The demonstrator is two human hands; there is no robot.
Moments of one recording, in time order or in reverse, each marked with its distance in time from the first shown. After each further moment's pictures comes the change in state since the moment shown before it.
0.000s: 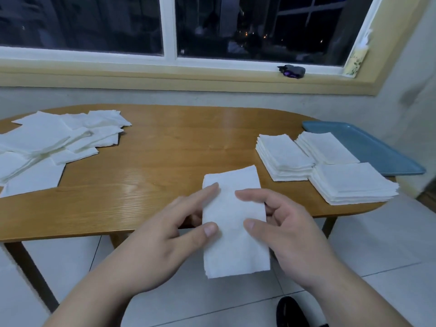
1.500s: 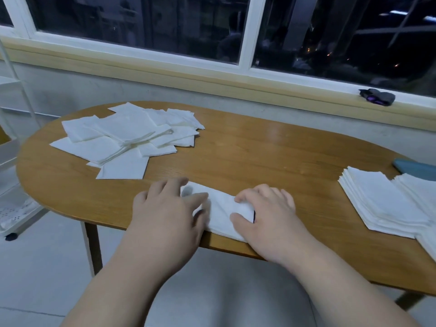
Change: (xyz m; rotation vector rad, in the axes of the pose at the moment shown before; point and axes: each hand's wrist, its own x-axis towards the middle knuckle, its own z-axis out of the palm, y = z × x) left_hand -0.011 -0.054 -0.078 0.843 0.413 -0.363; right_hand 0.123 0.016 0.117 -1.138 -0.156 -0.287
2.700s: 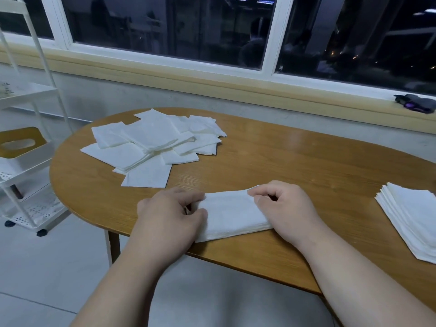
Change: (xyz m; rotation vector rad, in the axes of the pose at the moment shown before) left_hand 0.017 -0.026 -0.010 -0.535 0.062 -0.336; right_hand 0.058 0.004 0.008 0.536 0.080 0.024
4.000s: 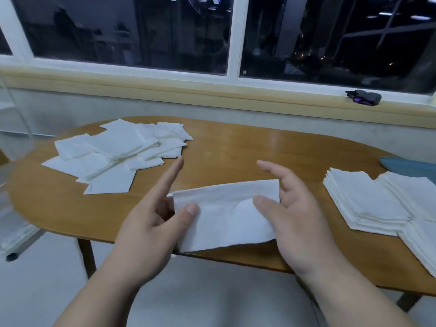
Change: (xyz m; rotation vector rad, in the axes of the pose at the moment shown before) left_hand -0.048 0.046 0.012 -0.524 -0.125 0.159; right_hand -0.094 -0.025 -0.065 0.555 0.114 -0.031
